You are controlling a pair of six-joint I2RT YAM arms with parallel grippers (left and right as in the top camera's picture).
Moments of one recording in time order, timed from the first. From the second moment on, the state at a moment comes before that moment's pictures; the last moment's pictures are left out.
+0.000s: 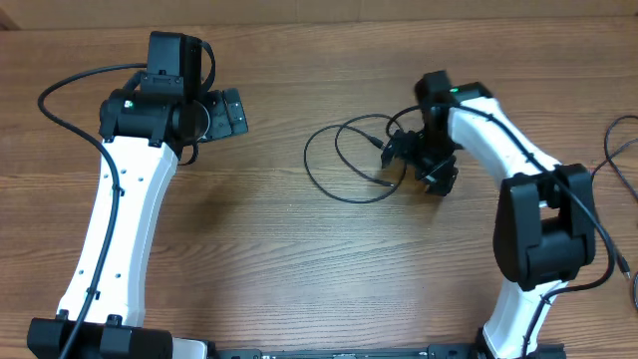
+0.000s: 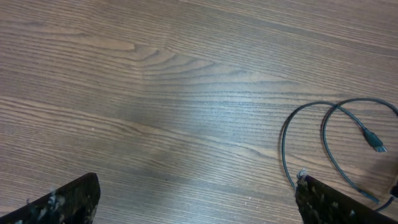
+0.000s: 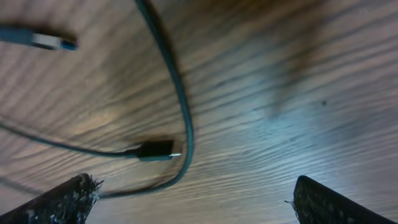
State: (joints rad) left arm -0.12 1.58 1.61 -1.10 -0.09 -0.36; right arm 0.22 2.02 1.49 -1.09 -0.21 0.75
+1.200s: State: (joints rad) left arm -0.12 1.58 1.61 -1.10 -0.09 -0.36; right arm 0.23 2.02 1.53 -1.02 0.06 0.76
